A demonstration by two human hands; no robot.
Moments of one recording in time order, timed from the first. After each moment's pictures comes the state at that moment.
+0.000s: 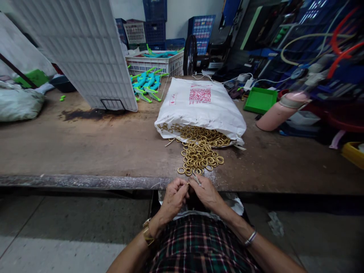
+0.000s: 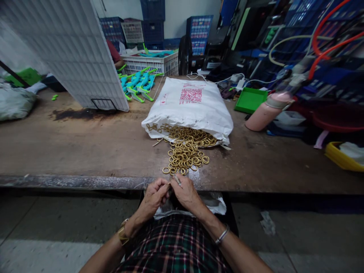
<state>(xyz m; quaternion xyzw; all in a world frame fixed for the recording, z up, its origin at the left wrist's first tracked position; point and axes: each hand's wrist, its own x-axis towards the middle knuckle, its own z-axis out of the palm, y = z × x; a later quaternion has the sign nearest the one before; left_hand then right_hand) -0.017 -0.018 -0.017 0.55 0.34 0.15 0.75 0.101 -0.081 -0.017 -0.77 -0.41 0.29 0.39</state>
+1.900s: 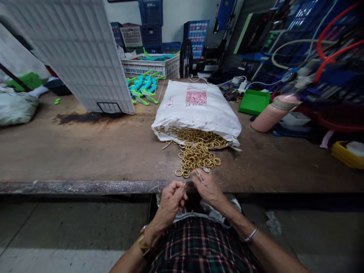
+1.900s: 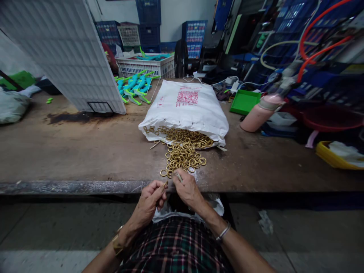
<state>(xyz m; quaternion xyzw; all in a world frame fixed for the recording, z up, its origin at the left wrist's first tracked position) -0.023 -0.021 -0.004 0.51 0.31 0.17 0.78 0.119 -0.082 0.000 -0.78 -0.46 0.20 0.37</state>
